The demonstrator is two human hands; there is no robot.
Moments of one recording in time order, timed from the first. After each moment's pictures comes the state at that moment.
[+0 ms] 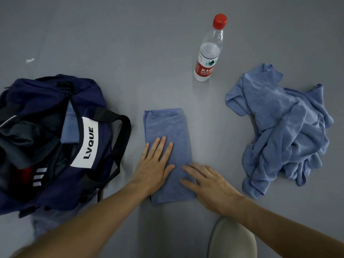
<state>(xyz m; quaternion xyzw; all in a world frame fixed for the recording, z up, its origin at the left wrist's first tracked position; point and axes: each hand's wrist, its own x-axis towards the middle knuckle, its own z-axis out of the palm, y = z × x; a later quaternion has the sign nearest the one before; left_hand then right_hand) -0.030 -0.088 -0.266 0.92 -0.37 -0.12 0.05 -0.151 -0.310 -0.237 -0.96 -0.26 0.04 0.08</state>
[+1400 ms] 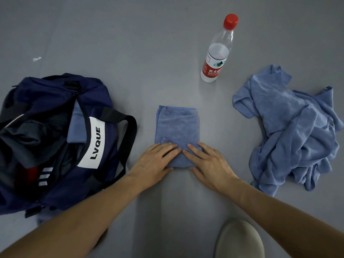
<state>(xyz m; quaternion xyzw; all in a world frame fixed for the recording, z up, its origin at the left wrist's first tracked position) -0.002 -0.074 -0.247 0.87 -0.46 -0.08 0.13 -0.091 -0.302 -0.231 -0.98 -0.09 0.10 0.11</state>
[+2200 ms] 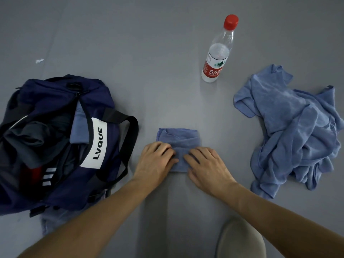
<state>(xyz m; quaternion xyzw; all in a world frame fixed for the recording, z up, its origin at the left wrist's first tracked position) -0.010 -0.081 -0.243 0.91 -0.38 0.03 0.18 -0.095 -0.284 -0.222 -0.99 -0.13 0.01 0.08</state>
